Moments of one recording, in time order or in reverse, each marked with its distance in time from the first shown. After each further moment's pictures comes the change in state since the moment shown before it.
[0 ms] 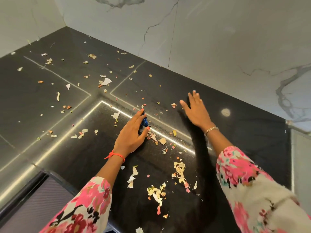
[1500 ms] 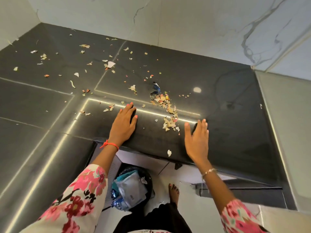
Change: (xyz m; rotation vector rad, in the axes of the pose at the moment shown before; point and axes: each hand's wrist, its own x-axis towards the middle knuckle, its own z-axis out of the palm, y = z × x) left_hand -0.110 -0.083 -0.079 0.042 -0.093 0.175; right_hand -0.286 -0.163 0.108 0.235 0.355 0.582
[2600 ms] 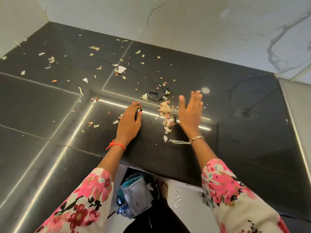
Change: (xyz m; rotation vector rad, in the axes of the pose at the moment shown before) left_hand 0.050 -0.018 -0.014 -0.193 0.095 -0.113; right_hand 0.120 -0.096 0.049 0.092 0.125 -0.146
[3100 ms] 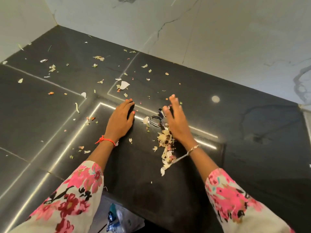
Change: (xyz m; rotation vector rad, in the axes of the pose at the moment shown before) left_hand 0.098 -0.027 -0.018 0.194 -0.030 -0.044; right_hand 0.076 -0.029 0.043 0.187 -0.407 -0.311
